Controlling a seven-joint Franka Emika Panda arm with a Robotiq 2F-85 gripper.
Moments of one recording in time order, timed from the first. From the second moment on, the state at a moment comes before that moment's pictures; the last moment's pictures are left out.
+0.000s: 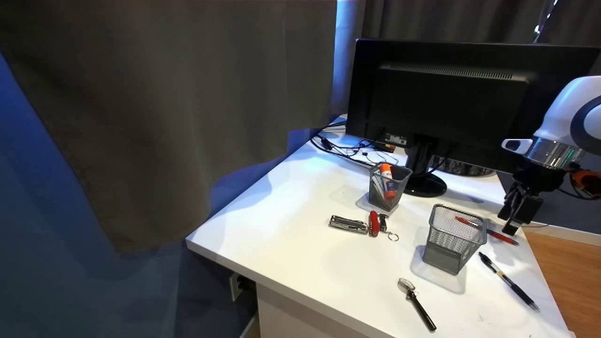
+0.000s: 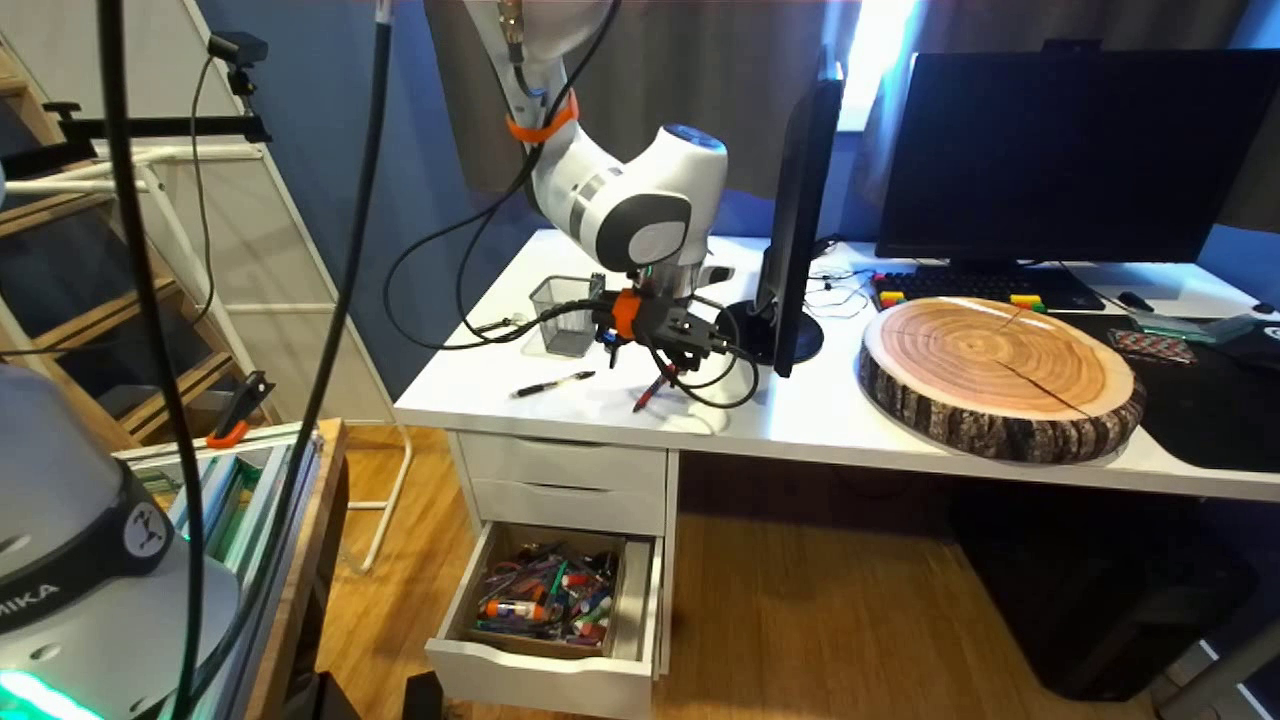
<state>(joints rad) 0.11 0.66 0.34 -2.08 -0.03 2.70 -0.61</state>
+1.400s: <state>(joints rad) 0.14 0.73 0.30 -2.03 -0.12 2.75 -0.50</state>
